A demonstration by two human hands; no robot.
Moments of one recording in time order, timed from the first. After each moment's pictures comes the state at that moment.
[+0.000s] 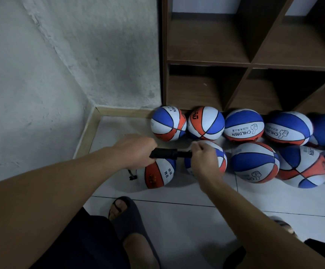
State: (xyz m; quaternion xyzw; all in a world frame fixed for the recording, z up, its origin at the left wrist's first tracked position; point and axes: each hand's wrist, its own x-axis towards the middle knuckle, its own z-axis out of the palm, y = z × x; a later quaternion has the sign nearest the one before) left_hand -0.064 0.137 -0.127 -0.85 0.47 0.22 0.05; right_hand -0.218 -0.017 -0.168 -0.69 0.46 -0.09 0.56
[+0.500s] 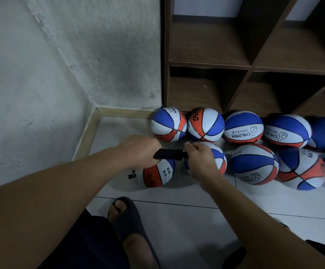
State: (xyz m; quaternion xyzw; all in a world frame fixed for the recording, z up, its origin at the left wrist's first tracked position) left_hand -0.067 0.135 -0.128 -0.85 0.48 0.22 0.03; right_hand -0.211 -0.017 -0.164 -0.69 0.43 -0.03 0.58
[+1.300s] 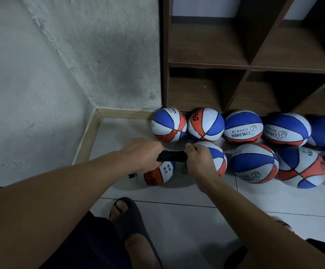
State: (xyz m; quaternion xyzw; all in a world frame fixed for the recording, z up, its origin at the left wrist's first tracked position) left_hand -0.080 0.132 -0.123 -0.86 0.47 0.21 0.04; right_hand -0.210 -0.009 -0.165 -0.69 0.44 -0.05 0.57
